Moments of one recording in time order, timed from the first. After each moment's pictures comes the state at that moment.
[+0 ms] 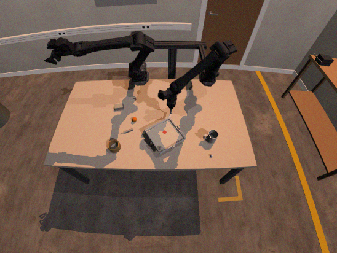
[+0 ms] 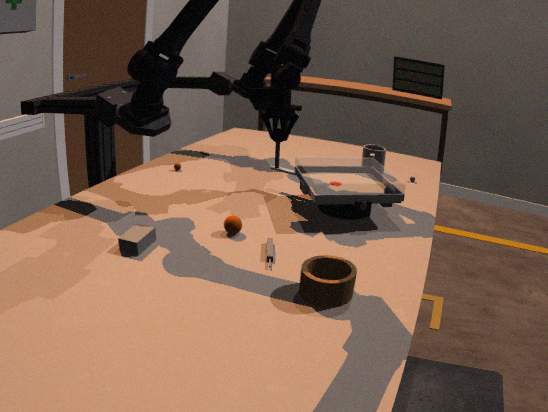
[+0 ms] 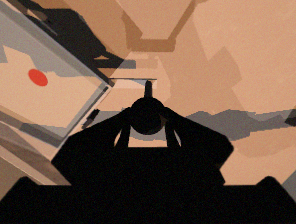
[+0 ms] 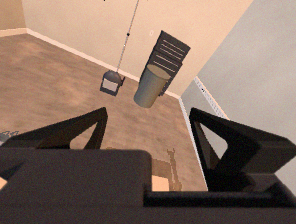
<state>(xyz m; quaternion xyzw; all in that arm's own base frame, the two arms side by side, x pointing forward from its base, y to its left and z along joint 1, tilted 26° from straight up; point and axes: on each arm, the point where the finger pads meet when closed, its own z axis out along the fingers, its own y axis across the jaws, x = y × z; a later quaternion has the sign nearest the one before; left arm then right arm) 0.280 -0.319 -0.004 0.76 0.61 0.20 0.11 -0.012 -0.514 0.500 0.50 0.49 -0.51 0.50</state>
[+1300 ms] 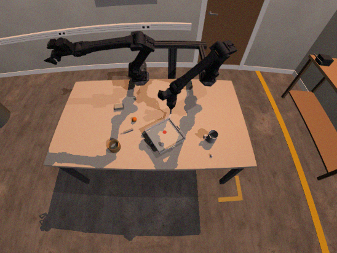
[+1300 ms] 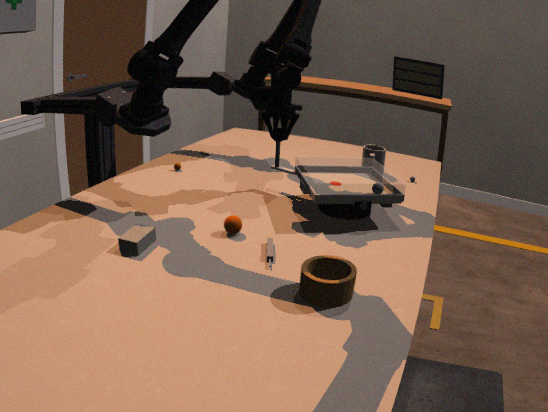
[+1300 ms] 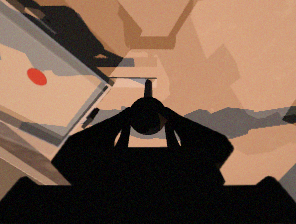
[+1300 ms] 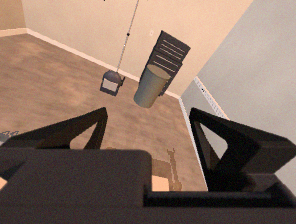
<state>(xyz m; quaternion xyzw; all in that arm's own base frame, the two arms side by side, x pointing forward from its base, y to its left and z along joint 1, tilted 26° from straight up) 0.280 -0.318 -0.002 0.76 0.61 0.20 0.11 -0.012 -0.514 0.500 0.50 0.49 -0.51 0.50</state>
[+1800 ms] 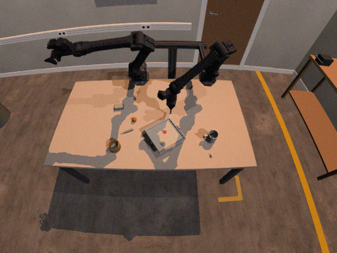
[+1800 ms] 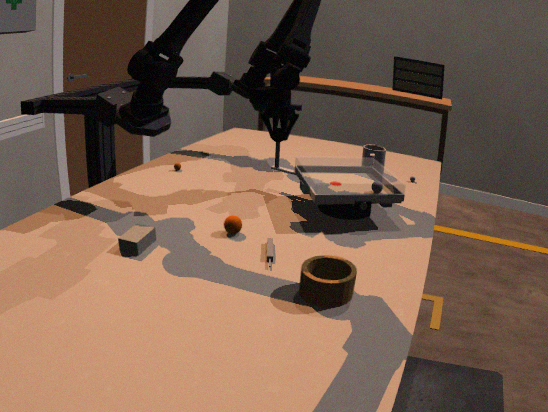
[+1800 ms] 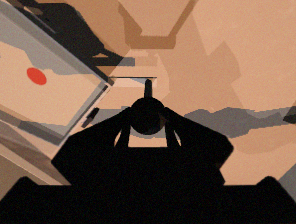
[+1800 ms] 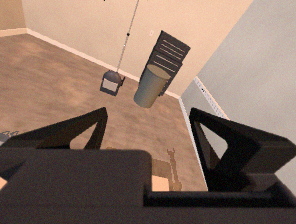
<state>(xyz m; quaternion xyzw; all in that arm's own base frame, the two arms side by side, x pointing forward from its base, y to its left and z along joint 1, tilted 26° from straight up) 0.280 -0.318 -0.003 0.76 0.61 0.21 0.10 -0.012 -0.514 0.500 0.50 0.49 -0.51 0.50</state>
